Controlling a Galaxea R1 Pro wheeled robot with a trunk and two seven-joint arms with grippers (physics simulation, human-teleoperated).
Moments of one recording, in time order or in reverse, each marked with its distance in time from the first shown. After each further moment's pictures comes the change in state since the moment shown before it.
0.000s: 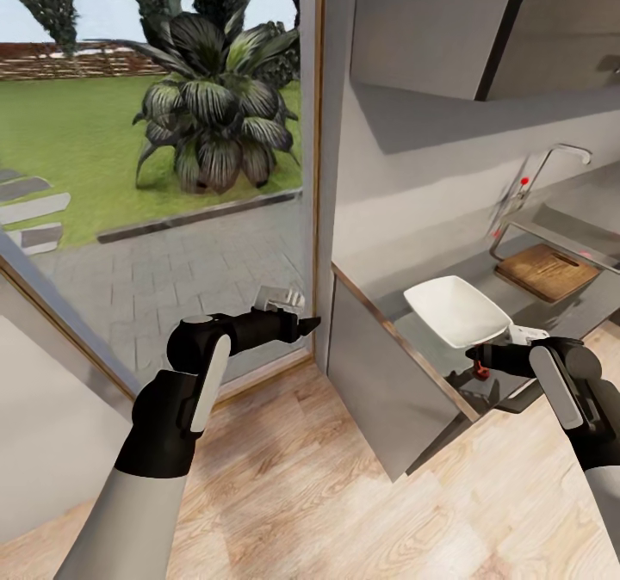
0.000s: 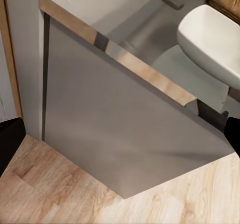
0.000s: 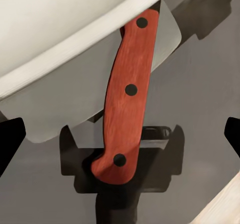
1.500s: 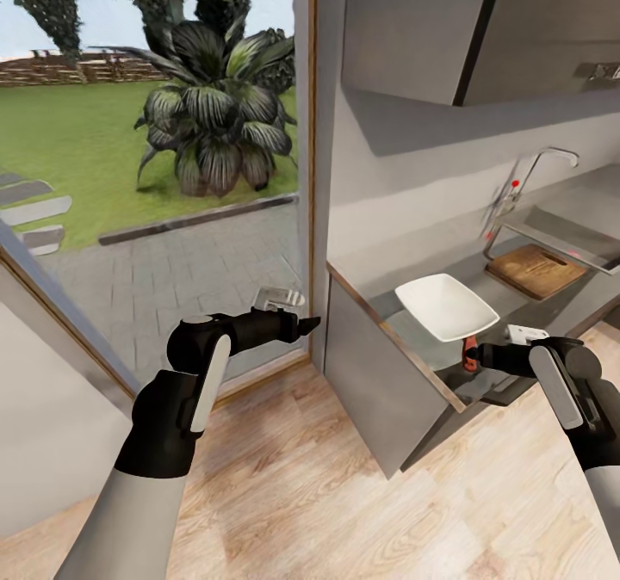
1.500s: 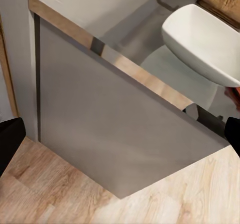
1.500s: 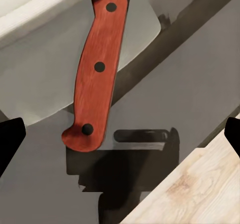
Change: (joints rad) left arm 0.000 0.000 0.000 0.000 0.000 -0.001 0.000; right arm 0.000 0.000 0.000 -0.001 -0.003 0.000 0.000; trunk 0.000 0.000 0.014
